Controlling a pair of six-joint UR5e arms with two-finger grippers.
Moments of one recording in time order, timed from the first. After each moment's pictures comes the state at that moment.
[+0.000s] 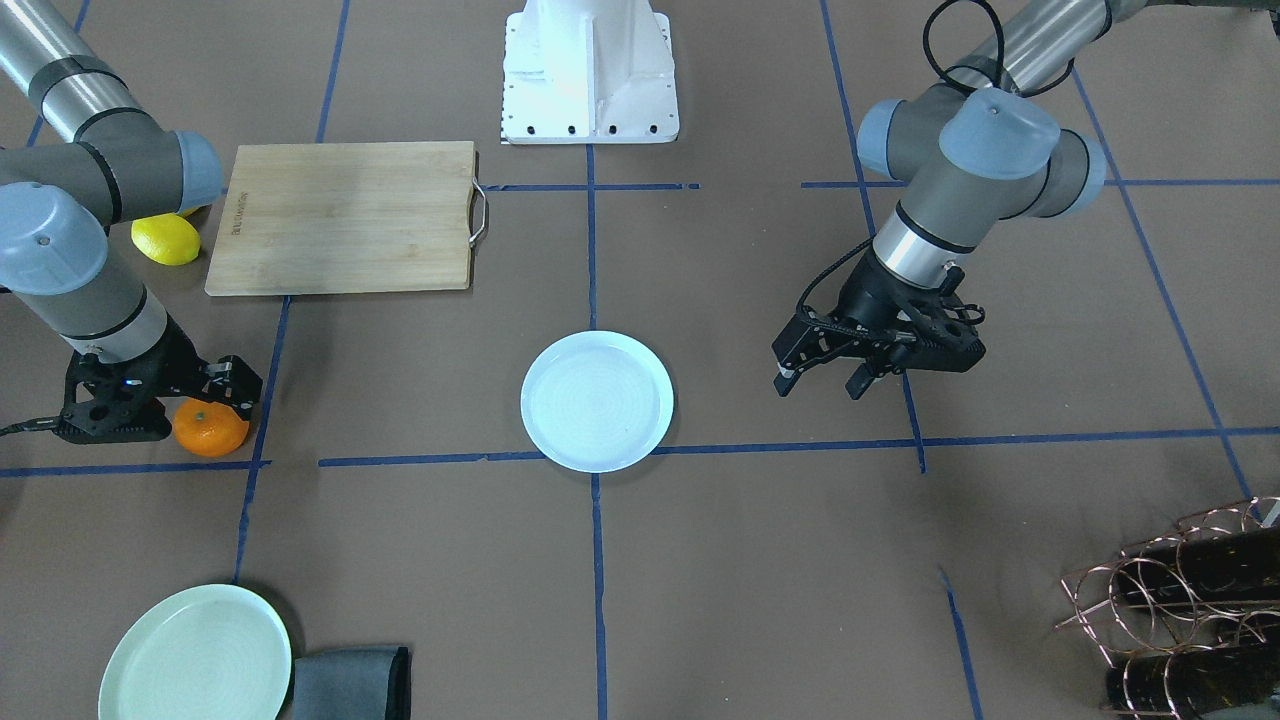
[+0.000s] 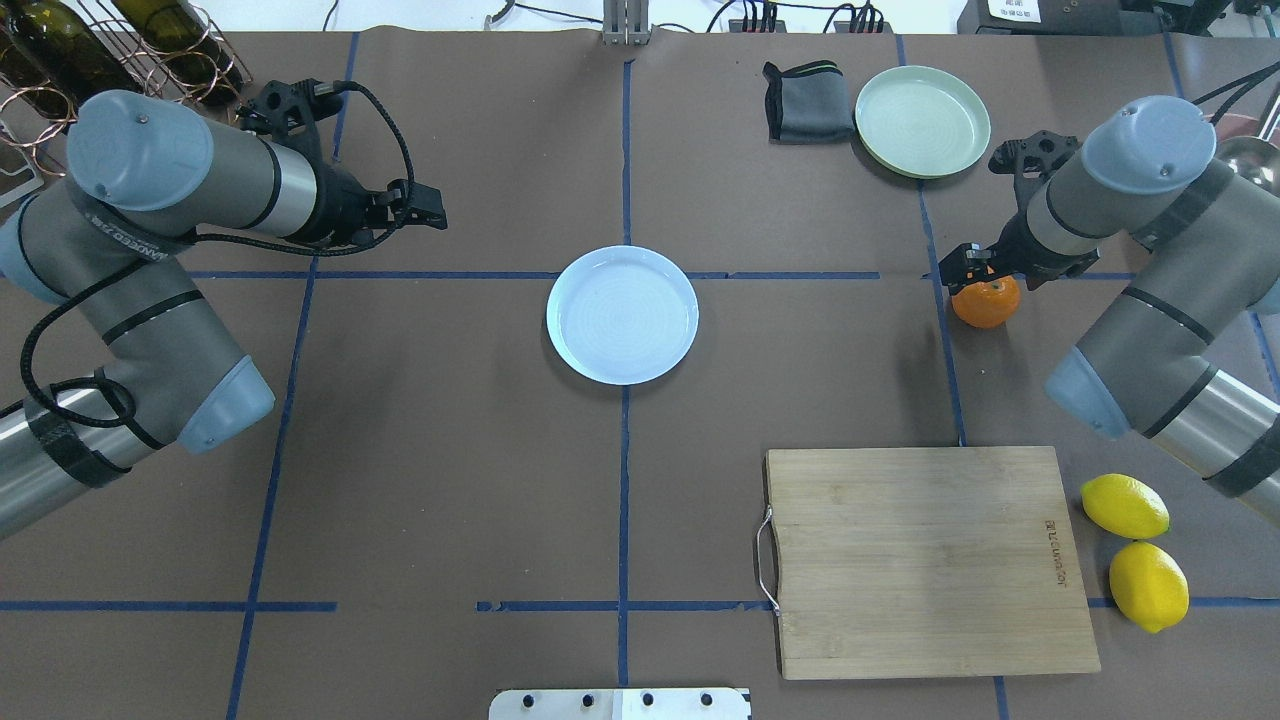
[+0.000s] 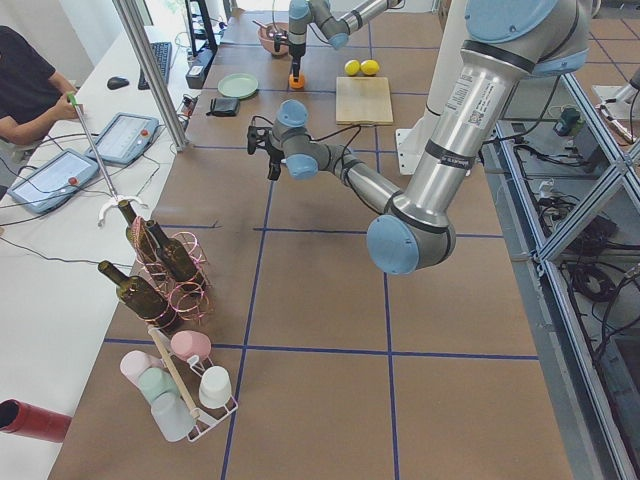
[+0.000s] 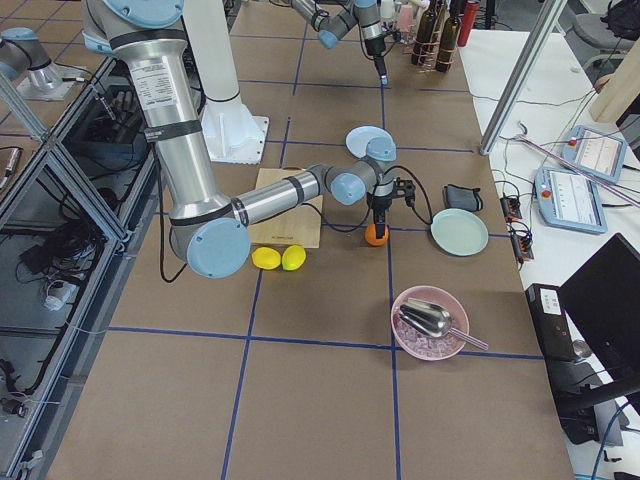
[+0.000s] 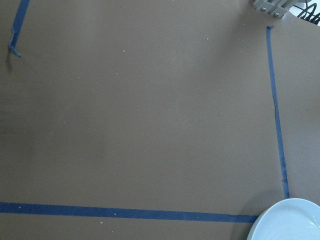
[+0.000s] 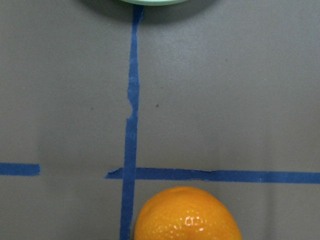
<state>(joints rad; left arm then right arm) -0.80 -2.02 -1.62 -2.20 -1.93 -1.28 0.90 -1.28 1.58 -1.31 2.02 0.82</state>
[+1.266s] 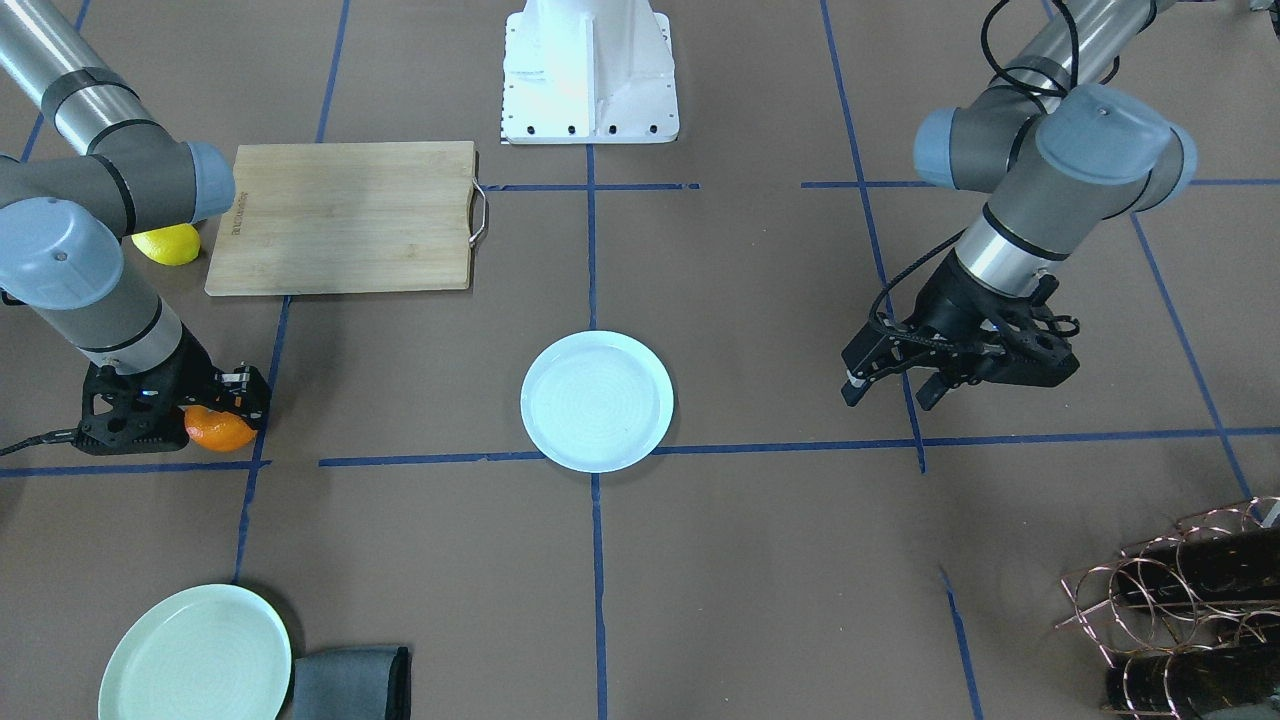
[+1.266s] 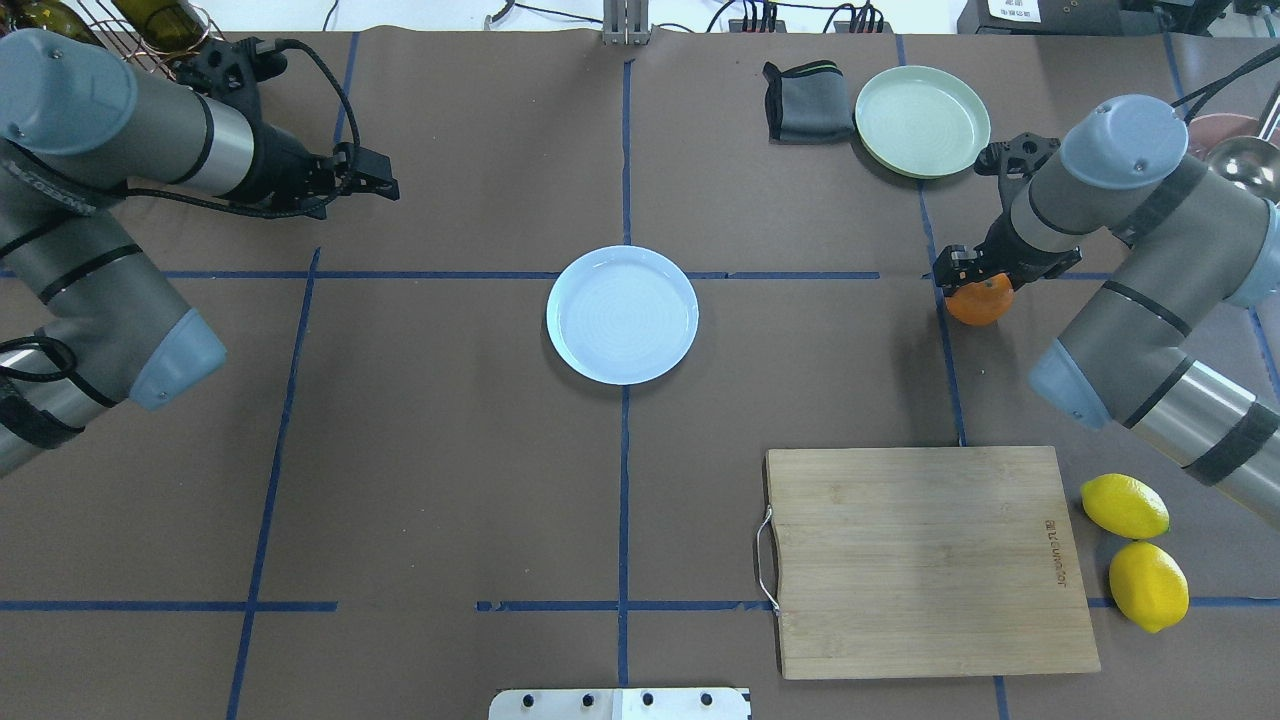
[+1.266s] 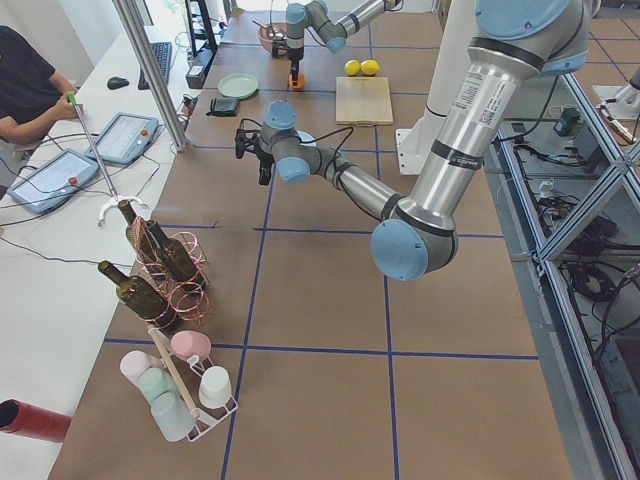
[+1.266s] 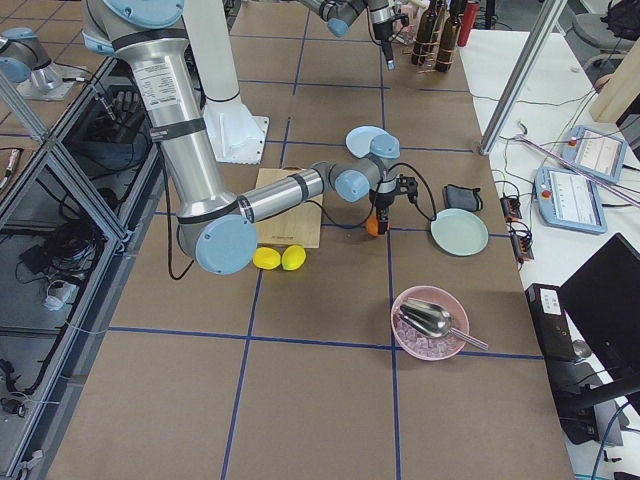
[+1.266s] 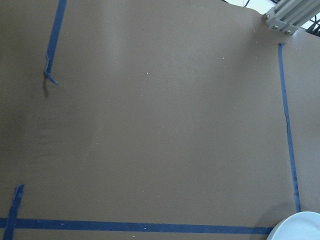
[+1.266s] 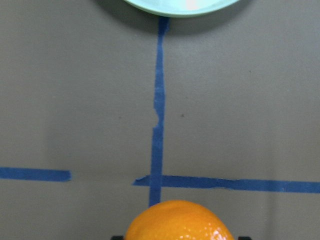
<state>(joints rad) -0.94 -1.97 -1.65 -2.12 -2.05 -1.07 0.90 -1.25 1.61 -1.32 2.03 0.83</state>
